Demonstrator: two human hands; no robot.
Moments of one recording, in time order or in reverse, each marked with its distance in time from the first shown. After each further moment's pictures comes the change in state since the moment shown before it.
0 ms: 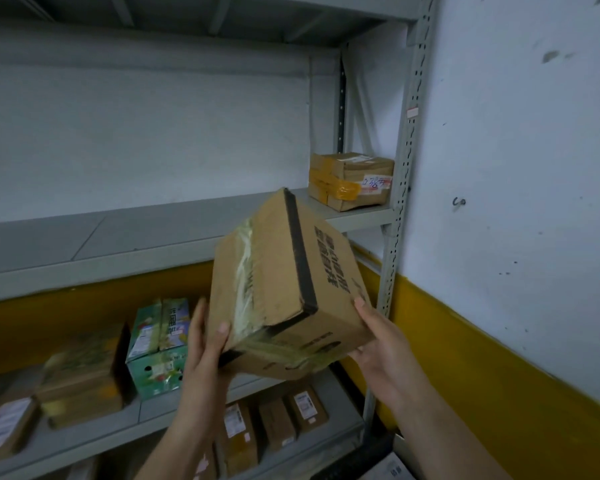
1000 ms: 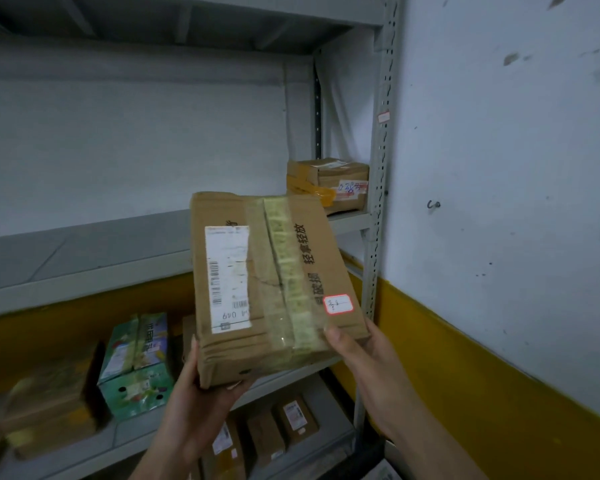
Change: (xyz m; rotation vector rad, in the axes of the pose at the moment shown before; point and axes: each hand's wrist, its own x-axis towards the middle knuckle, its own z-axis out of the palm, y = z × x) left_hand 0.023 -0.036 0.022 -0.426 -0.074 -0.352; right_hand -0.018 -0.021 -0.020 -0.386 -0.113 -0.168
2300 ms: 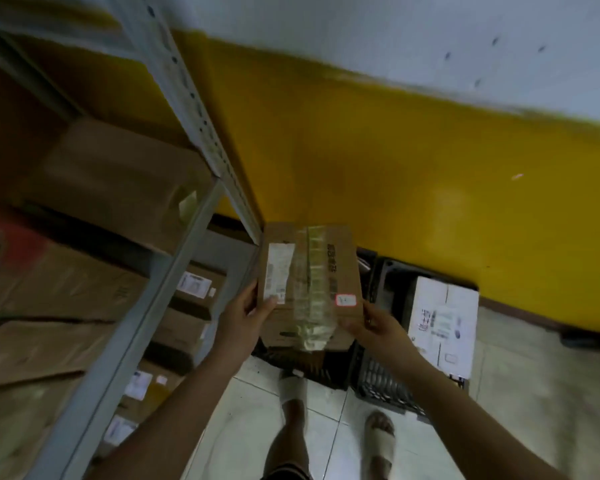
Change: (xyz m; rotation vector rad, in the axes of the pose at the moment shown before) left_hand 0.332 -0.355 -0.106 1.275 -0.596 -0.638; right_hand 0.007 0.391 -0.191 -0.164 0.765 0.868
